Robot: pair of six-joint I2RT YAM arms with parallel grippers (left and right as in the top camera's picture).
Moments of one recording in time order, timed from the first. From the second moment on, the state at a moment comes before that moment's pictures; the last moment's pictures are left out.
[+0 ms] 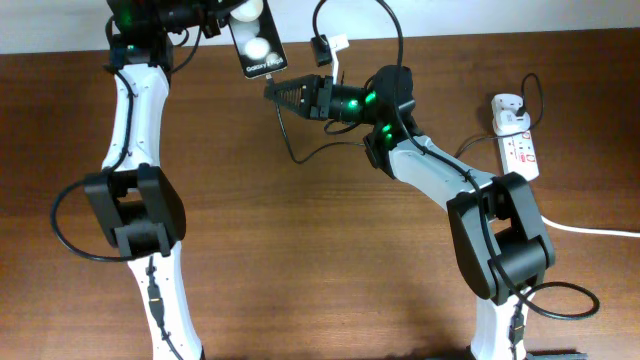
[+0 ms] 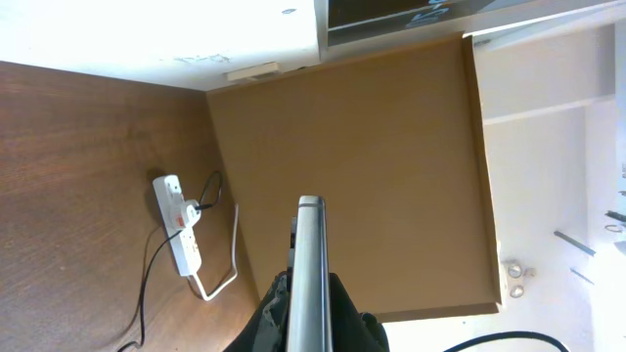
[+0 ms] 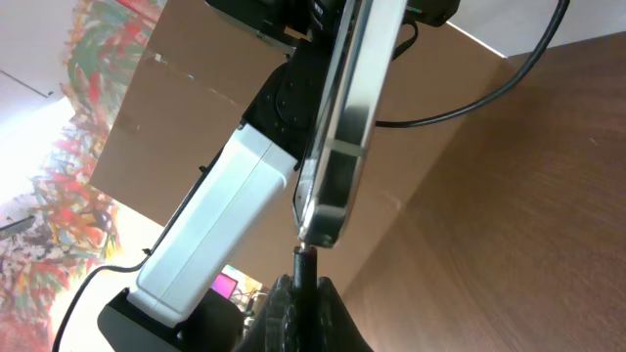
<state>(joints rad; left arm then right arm) 0.05 2.45 2.36 0.22 1.39 -1.44 0.39 2.07 1.38 0.95 -1.03 1.27</state>
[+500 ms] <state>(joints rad) 0.05 2.45 2.36 0.22 1.40 -1.44 0.39 2.07 1.38 0.95 -1.03 1.28</state>
